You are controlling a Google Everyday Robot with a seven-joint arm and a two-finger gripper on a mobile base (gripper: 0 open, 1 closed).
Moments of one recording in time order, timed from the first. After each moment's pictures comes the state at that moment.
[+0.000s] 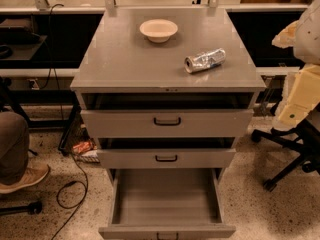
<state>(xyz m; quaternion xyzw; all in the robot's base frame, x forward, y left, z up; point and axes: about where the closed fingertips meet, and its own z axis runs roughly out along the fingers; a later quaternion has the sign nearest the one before) 0.438 -0.213 0.989 -0.60 0.78 -0.05 0.18</state>
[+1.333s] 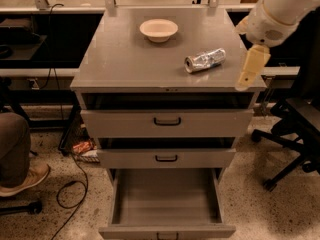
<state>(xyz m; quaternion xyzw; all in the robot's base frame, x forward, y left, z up) 0.603 -0.206 0.933 -0.64 0.74 -0.04 0.21</state>
